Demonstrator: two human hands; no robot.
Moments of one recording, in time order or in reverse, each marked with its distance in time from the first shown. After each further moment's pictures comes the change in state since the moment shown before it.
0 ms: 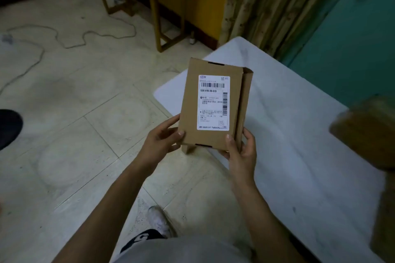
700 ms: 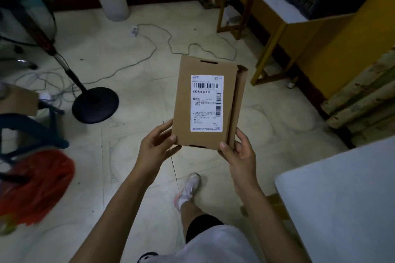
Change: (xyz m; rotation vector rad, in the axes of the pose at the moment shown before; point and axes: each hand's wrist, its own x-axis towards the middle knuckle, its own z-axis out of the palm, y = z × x) left_hand 0.073 0.052 -0.358 -0.236 0.629 0.136; right_hand 0.088 0.077 0.412 -0.195 -0.628 0.101
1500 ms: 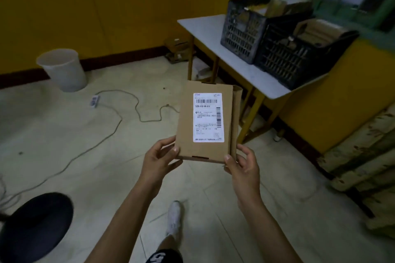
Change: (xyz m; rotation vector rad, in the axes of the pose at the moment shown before) left_hand 0.517 0.134 0.107 -0.027 -0.152 0.000; right_hand 0.473 -0.130 0.073 -0.017 0.275 -0.142
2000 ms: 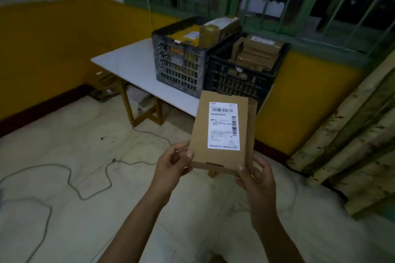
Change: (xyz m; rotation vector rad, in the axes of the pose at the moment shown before) left_hand 0.335 0.073 0.167 0.206 -0.484 -0.007; right_hand 0.276 -0.057 0.016 0.084 0.529 -0.119
